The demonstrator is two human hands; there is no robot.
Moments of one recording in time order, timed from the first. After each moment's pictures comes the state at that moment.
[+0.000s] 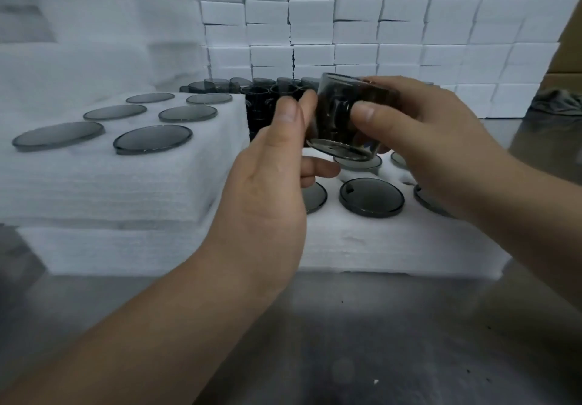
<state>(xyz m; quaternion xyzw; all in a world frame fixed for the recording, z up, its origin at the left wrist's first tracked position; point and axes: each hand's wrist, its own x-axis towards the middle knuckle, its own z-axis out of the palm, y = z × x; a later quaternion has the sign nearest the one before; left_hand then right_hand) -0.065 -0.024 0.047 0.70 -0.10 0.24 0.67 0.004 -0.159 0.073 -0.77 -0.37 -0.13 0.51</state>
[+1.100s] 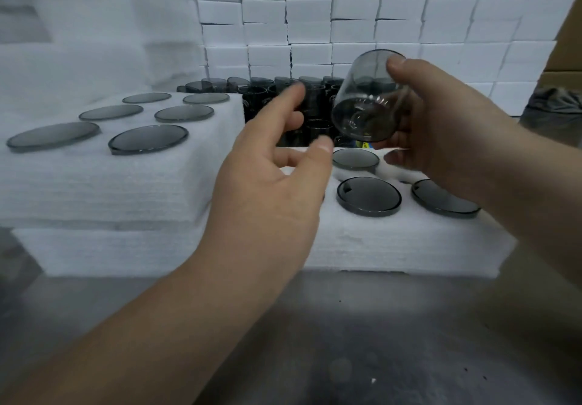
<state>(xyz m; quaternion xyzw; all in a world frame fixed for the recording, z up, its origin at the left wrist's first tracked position) -0.068 -0.029 0.044 0.74 -0.08 0.34 0.57 0.025 -0.165 0.083 -0.72 -0.17 0.05 0.67</state>
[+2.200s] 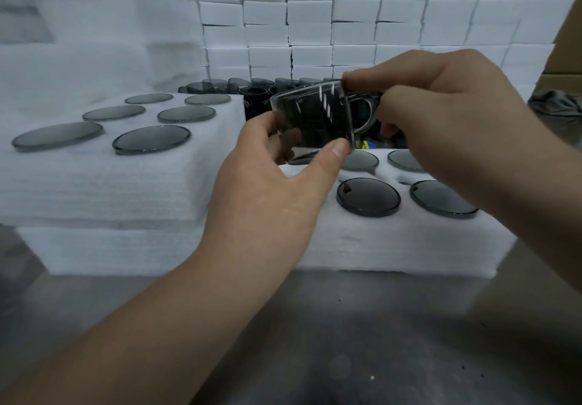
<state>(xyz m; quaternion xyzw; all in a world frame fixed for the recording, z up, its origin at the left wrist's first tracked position) -0.062 -0.022 0.039 0.77 -0.01 0.33 0.54 -0.019 -0.158 0.098 -0.81 -0.30 -0.17 0.48</state>
